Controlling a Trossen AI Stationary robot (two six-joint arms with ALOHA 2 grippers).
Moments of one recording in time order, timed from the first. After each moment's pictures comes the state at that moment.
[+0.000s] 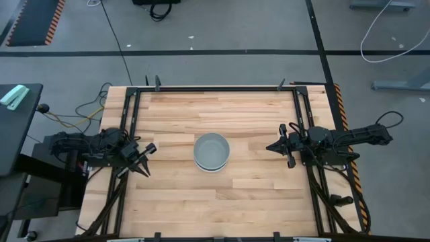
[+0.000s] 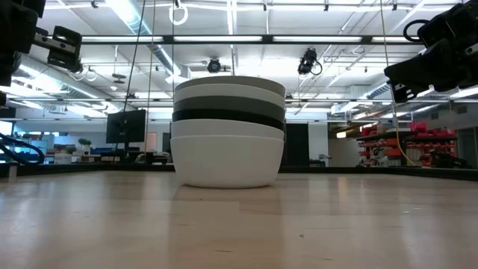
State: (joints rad) left arm -0.08 0.01 0.01 0.11 0.70 -0.15; right arm 0.11 0.13 0.01 0.02 0.01 0.06
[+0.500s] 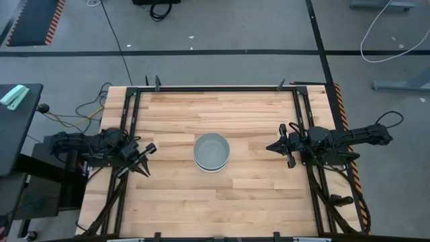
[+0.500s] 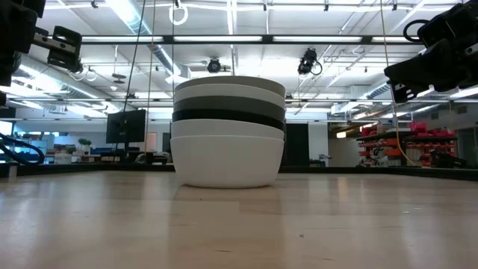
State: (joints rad) left arm -0.08 0.01 0.01 0.11 0.70 -0.15; right arm 0.11 0.13 0.01 0.02 0.01 0.06
